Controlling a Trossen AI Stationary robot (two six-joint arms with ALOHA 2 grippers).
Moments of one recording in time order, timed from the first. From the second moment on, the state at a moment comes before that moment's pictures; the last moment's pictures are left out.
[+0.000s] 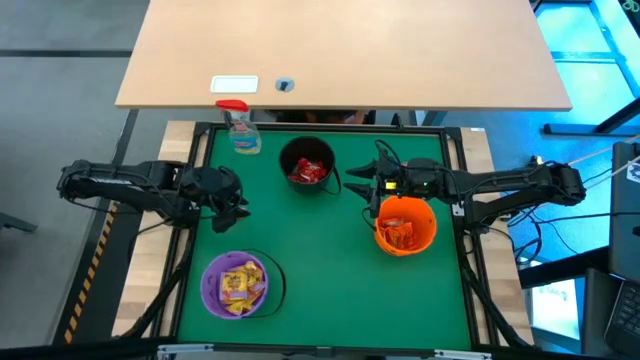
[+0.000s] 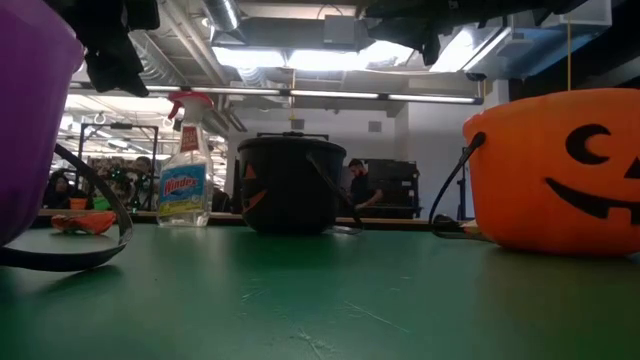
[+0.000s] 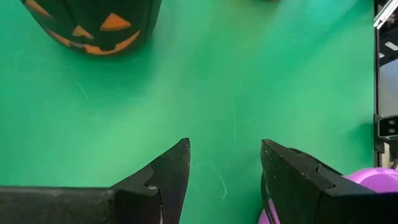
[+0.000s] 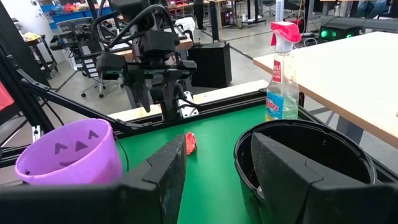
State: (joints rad) left arm -0.03 0.73 0.73 -0.80 -0.03 -0.52; right arm -0.02 1.18 0.79 0.26 0.12 0.17
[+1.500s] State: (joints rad) left arm -0.07 0.73 0.73 -0.84 -0.03 -0.57; right arm -0.02 1.18 0.79 0.26 0.12 0.18
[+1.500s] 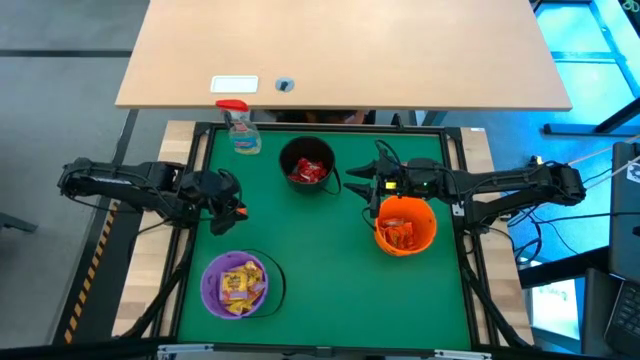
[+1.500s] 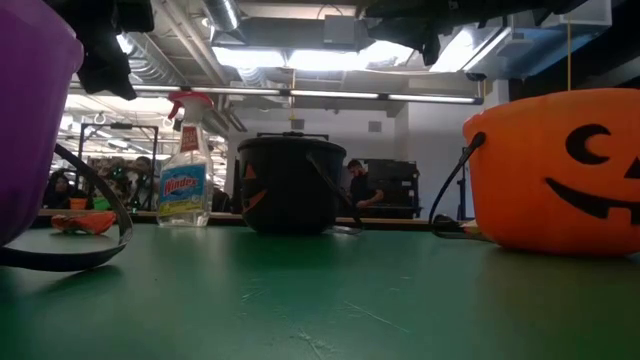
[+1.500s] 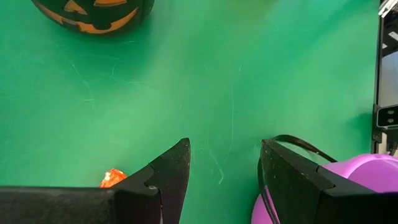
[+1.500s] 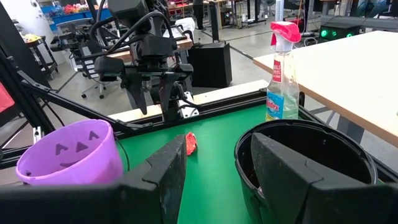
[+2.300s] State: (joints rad) left arm -0.08 0.73 0.73 -0.84 -0.10 -0.57; right arm -0.02 1.21 0.79 0.27 0.12 0.19
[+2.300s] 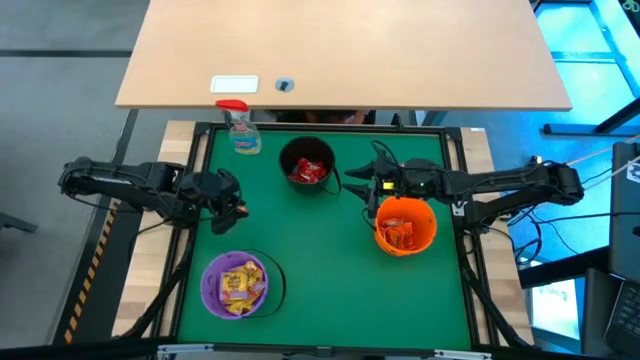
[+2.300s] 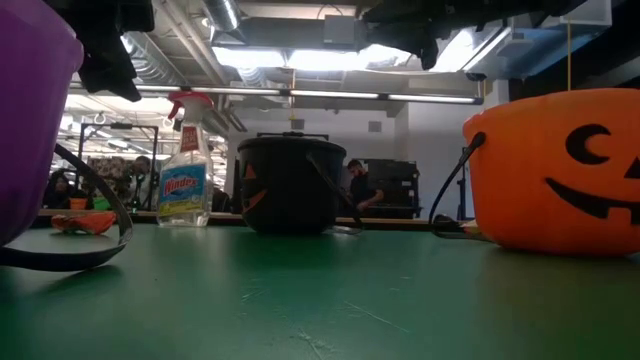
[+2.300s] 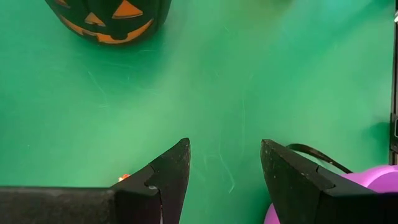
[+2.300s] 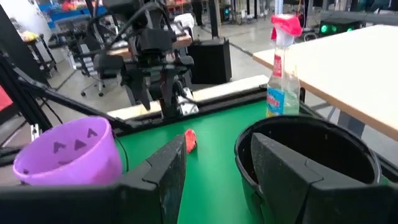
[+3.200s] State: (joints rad) left arm -0.13 0.79 0.49 -0.85 -0.05 -0.80; right arm -0.02 1.22 0.79 0.29 0.11 0.14
